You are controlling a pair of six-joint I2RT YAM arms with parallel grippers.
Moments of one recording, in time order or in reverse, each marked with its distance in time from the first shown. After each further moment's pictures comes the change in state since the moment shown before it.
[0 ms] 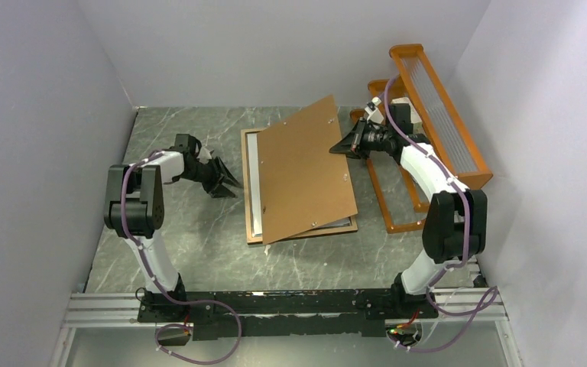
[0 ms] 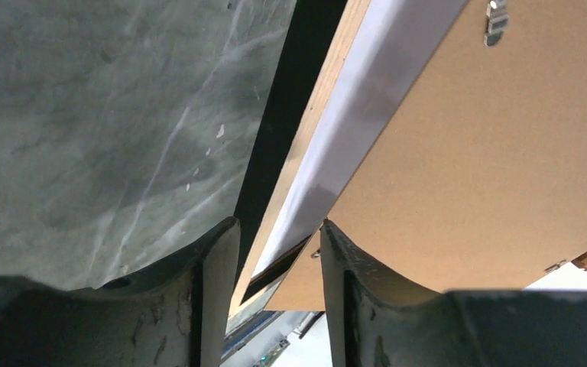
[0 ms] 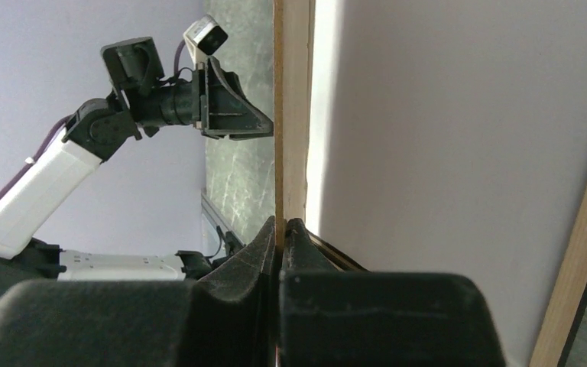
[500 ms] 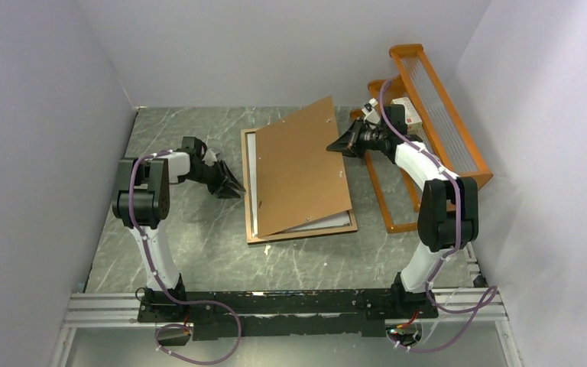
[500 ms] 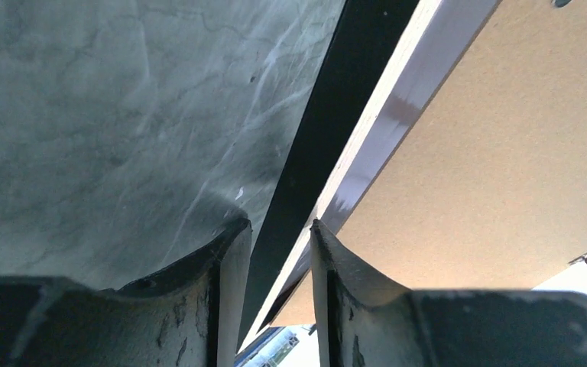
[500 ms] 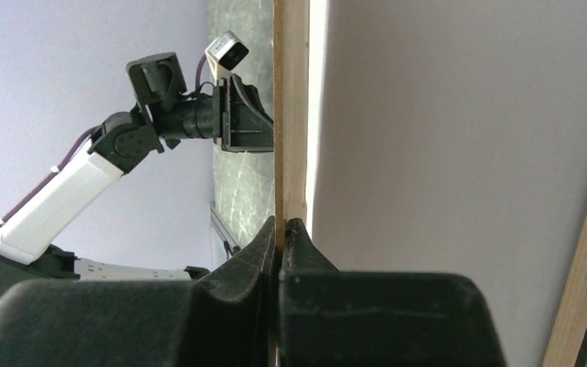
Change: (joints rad) left arm -0.024 0.120 0.030 0.060 0.013 0.024; right arm 0.000 0.112 0.002 0.115 -0.011 0.066
